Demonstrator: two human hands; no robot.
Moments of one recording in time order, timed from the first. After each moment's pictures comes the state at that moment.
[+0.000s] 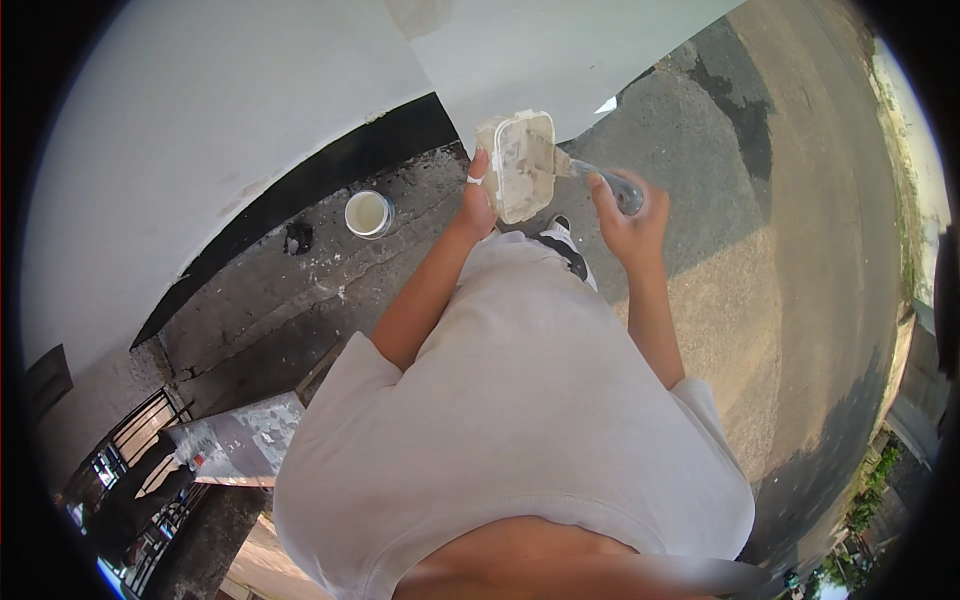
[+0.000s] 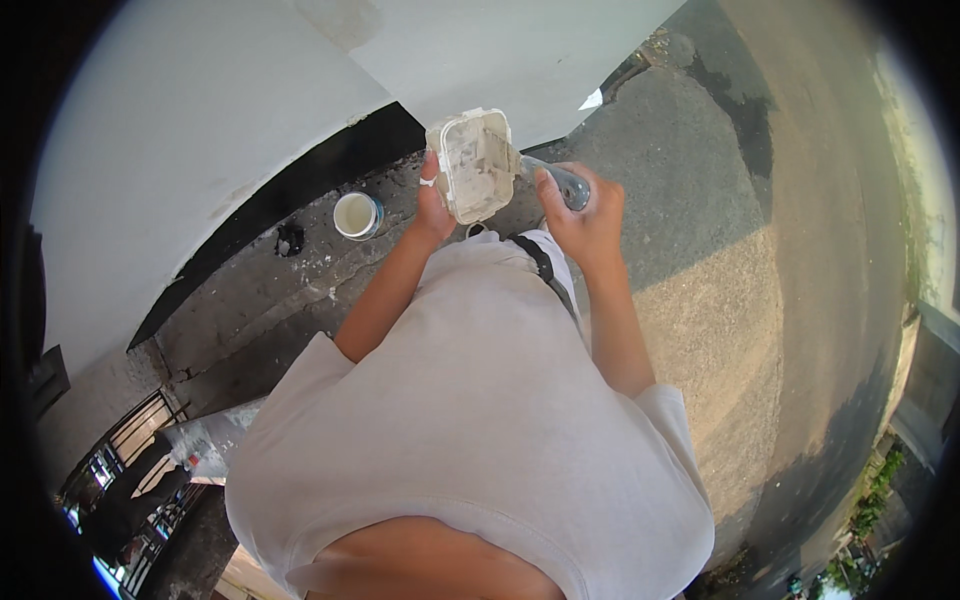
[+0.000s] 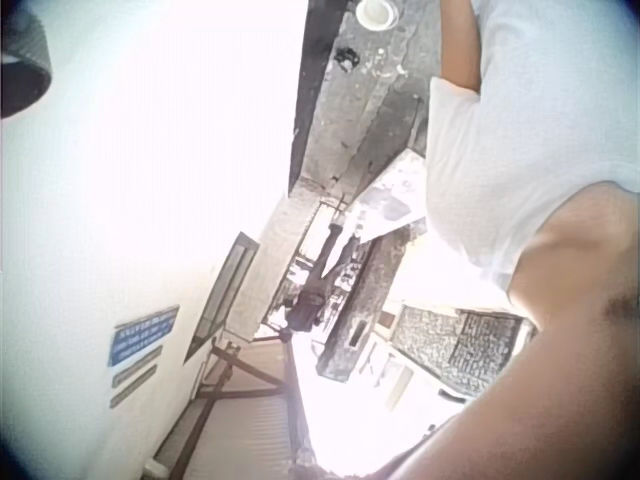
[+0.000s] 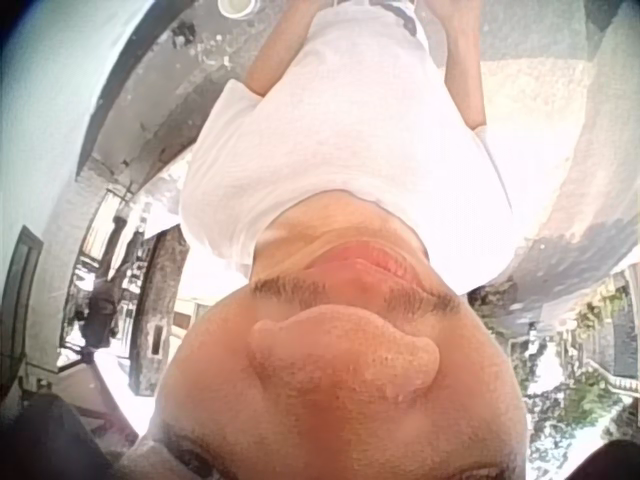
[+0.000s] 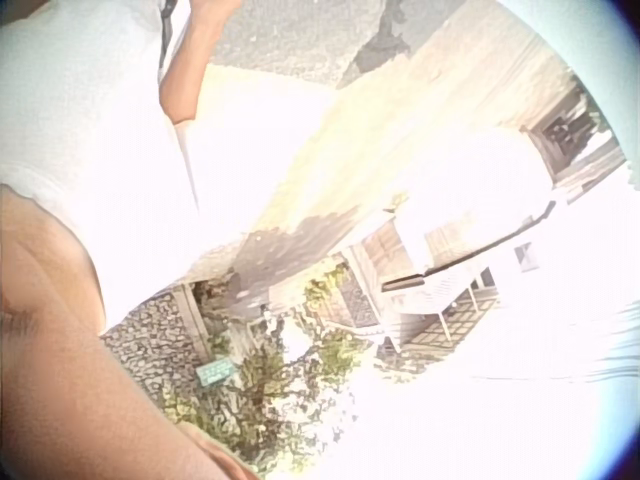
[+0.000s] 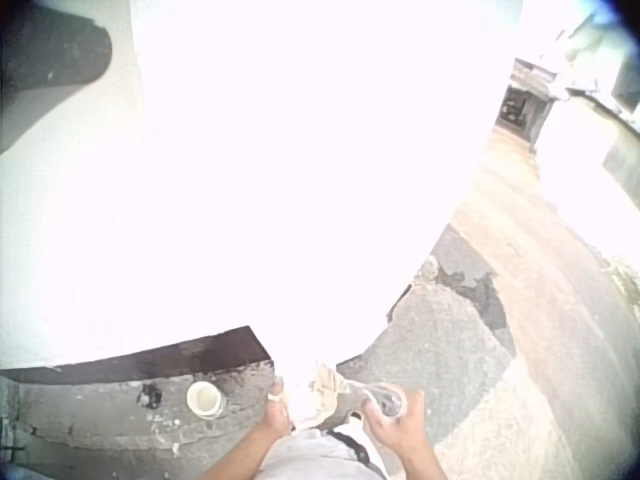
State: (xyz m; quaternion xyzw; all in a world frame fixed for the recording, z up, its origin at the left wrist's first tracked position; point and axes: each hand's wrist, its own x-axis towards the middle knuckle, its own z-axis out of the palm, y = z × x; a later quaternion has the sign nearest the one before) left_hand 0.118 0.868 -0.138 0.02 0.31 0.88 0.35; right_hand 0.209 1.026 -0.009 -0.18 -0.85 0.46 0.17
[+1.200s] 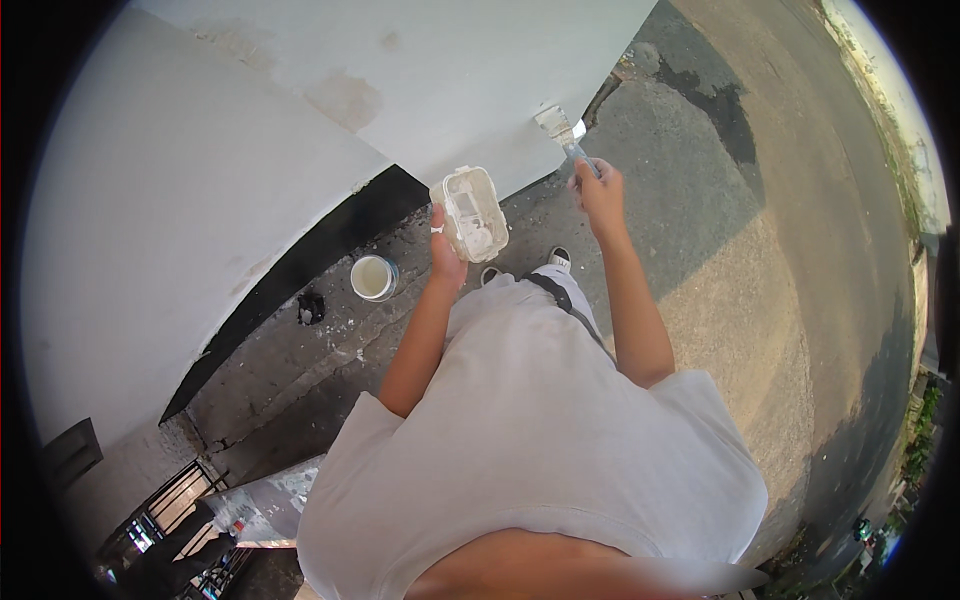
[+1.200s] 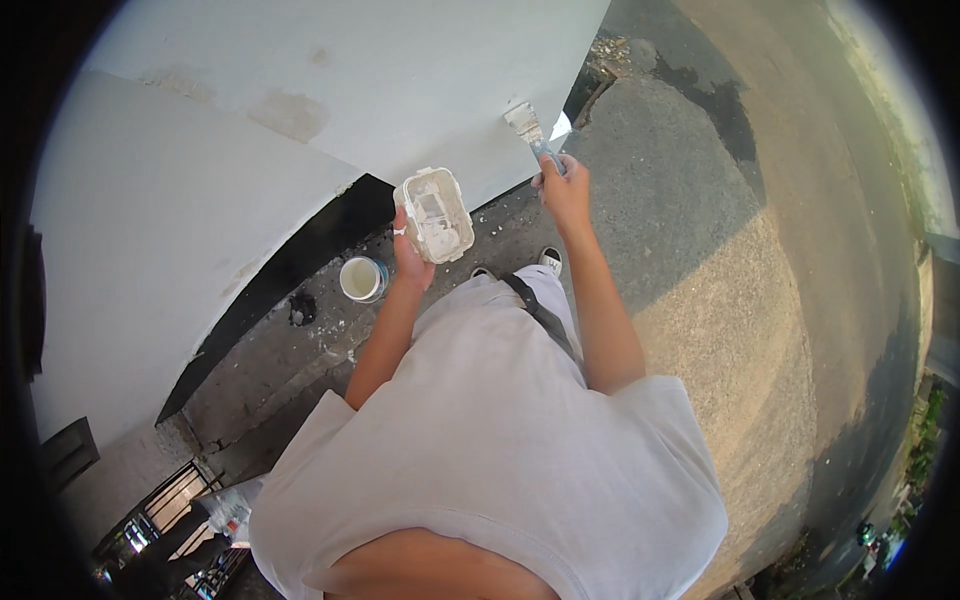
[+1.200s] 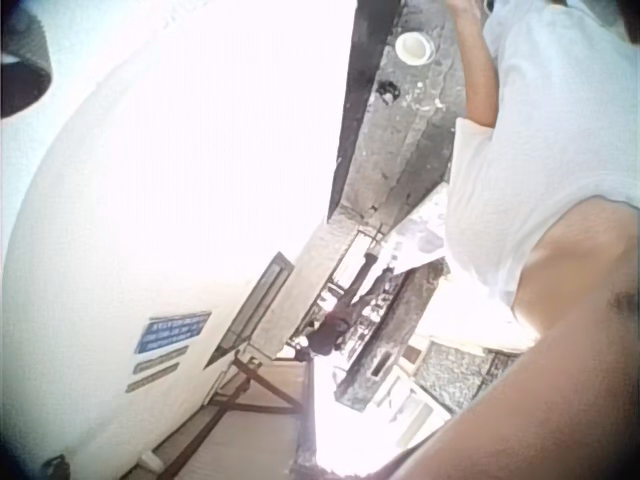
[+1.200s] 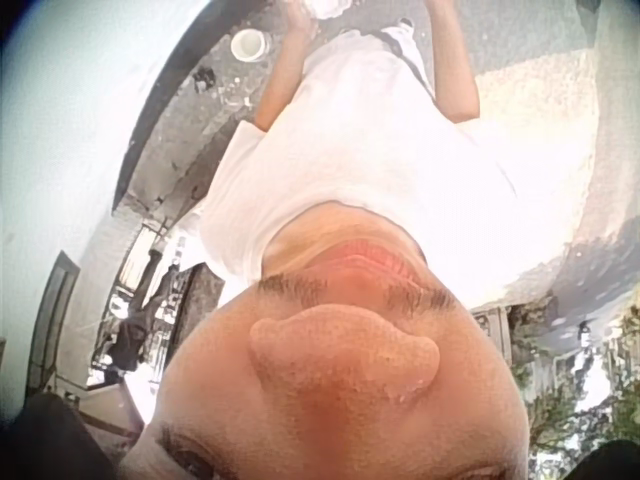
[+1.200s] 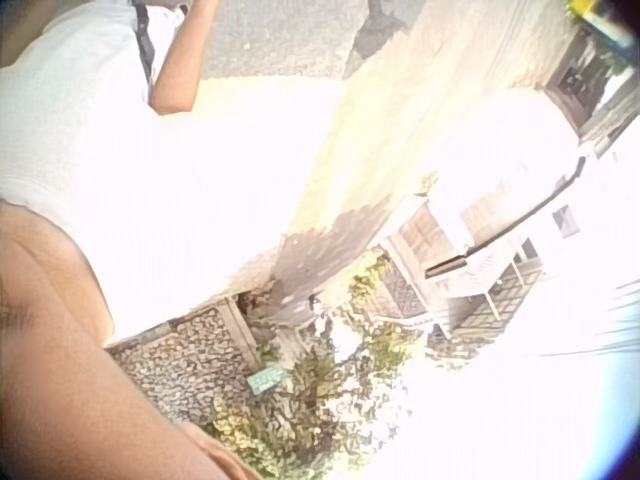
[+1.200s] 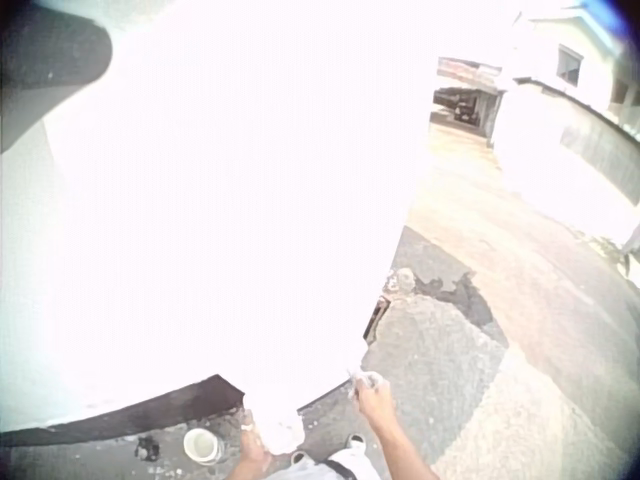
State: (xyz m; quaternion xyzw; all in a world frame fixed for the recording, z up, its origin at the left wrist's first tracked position) left_hand 0.107 0.862 -0.170 -0.10 0.39 0.86 0.31; right_hand 0.159 1.100 -0.107 -0.36 -0.64 0.66 0.16
